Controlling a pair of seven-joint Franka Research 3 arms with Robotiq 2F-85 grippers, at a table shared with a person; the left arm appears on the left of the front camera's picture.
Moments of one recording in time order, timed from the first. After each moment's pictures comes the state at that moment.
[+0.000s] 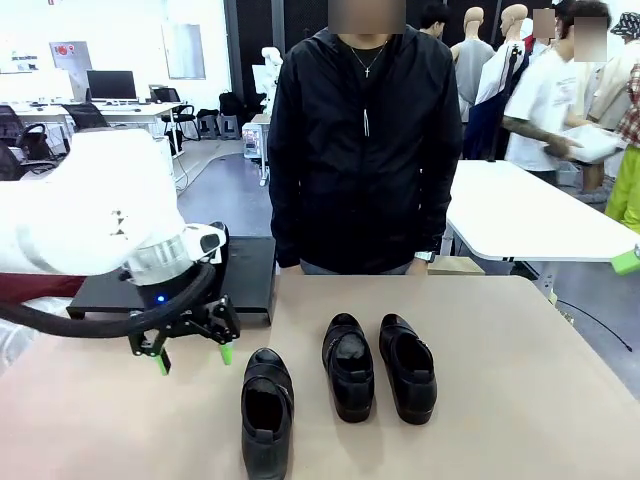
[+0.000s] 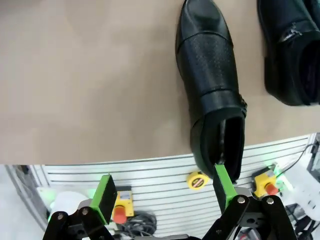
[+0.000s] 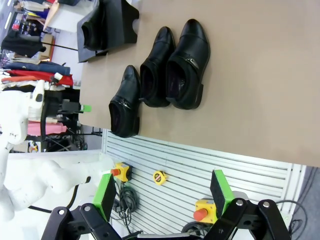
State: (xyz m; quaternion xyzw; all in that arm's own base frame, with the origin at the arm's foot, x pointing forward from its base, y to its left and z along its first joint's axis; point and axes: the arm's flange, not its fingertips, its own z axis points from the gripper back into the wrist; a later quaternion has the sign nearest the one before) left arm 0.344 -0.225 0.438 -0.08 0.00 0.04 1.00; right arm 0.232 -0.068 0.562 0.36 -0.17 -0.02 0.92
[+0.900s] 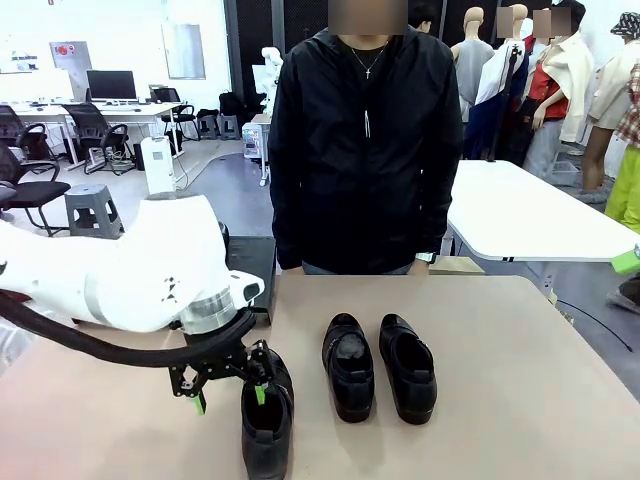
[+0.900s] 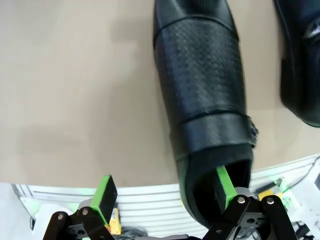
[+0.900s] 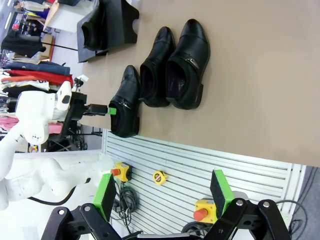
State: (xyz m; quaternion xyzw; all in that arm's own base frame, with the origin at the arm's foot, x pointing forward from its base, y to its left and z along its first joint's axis) left arm 0.342 -0.268 0.360 -0.06 0.01 0.04 1.00; right arm 0.231 -0.068 0.562 0.36 -0.17 -0.02 0.92
